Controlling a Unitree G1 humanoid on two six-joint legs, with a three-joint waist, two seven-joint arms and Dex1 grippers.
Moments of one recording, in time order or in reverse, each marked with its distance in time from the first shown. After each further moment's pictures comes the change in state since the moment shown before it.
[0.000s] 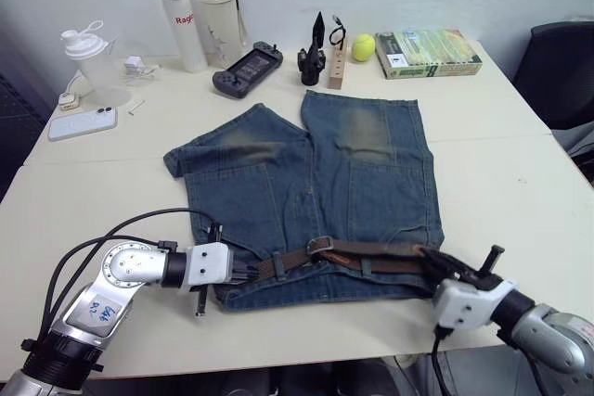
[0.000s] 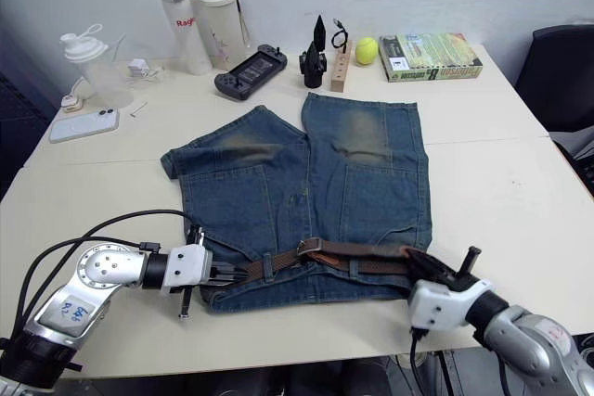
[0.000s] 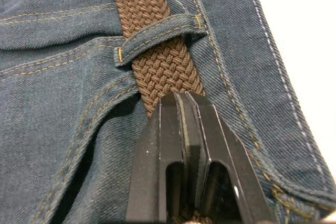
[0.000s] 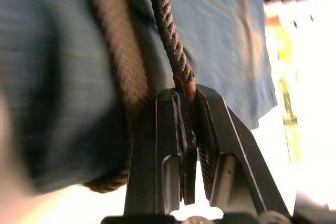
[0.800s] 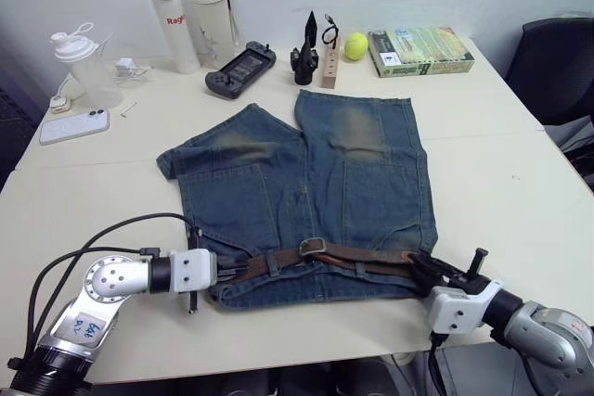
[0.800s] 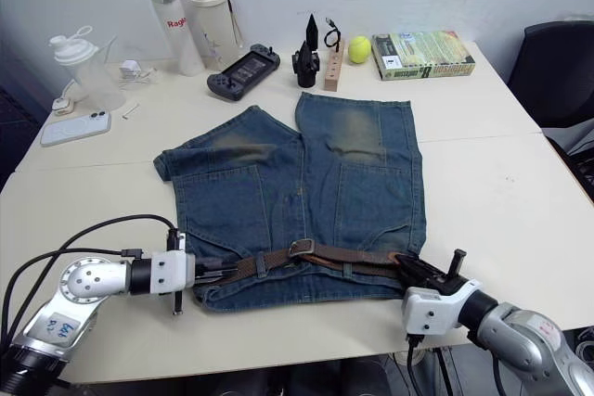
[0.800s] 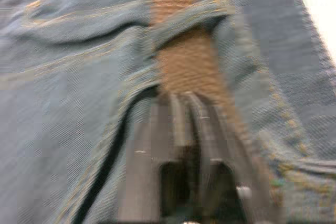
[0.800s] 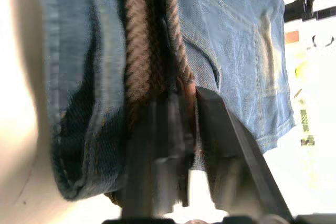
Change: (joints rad) left arm 0.090 -0.005 0.112 0.063 -0.035 -0.158 0.109; right arm -0.092 0.051 0.025 0.037 0.059 0.063 0.105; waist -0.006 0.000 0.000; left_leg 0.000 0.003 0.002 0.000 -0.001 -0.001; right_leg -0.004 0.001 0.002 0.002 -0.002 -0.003
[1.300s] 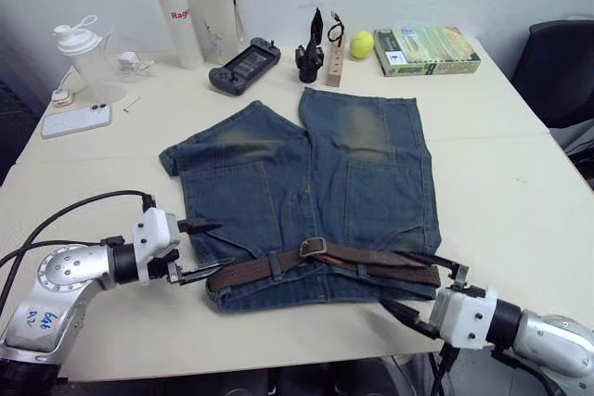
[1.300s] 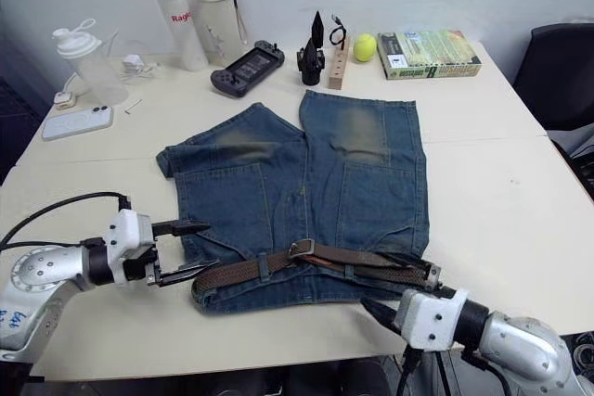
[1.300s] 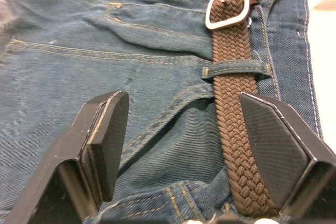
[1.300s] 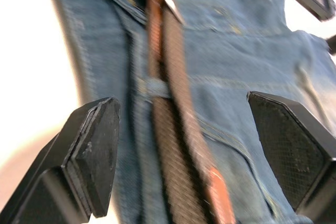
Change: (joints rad) left arm 0.064 0.016 0.130 -0.140 -0.236 0.290 -0.016; right arm 0.037 -0.001 -0.009 -0.158 0.311 0.170 0.178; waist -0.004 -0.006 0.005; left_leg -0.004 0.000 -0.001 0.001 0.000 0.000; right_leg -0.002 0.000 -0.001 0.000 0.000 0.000
